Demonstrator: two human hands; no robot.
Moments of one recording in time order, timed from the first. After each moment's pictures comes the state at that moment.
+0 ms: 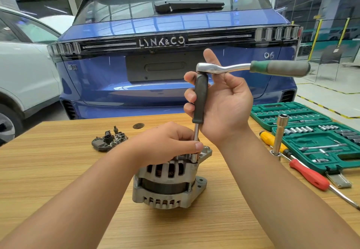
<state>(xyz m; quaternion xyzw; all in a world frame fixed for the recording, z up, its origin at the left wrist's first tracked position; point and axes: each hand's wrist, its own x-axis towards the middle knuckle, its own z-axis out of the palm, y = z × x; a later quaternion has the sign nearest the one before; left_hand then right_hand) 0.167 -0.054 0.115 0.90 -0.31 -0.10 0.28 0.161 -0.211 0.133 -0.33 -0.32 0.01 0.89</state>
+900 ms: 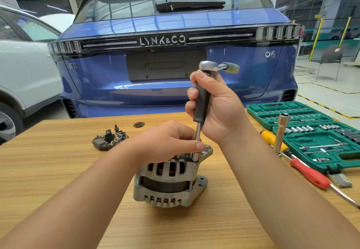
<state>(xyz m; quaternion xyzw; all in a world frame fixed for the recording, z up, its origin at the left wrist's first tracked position) 0.164 -0.055 0.117 0.90 -0.31 -0.10 0.29 0.158 -0.205 0.137 -0.37 -0.23 0.00 0.90</state>
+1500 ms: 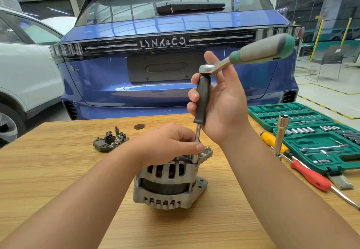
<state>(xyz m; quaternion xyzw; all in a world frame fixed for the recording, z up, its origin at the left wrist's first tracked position) 0.164 -0.057 0.117 0.90 -0.31 -0.10 0.28 0.160 -0.209 0.139 -0.38 -0.24 -0.05 0.89</state>
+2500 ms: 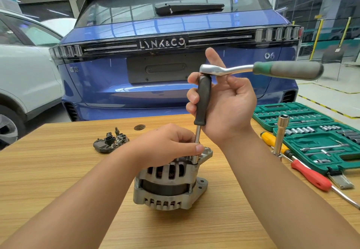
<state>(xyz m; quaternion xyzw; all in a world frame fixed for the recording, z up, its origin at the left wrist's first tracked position) 0.169 -0.052 0.112 0.90 -0.31 -0.09 0.27 0.162 -0.214 0.134 -0.33 -0.33 -0.02 0.88</state>
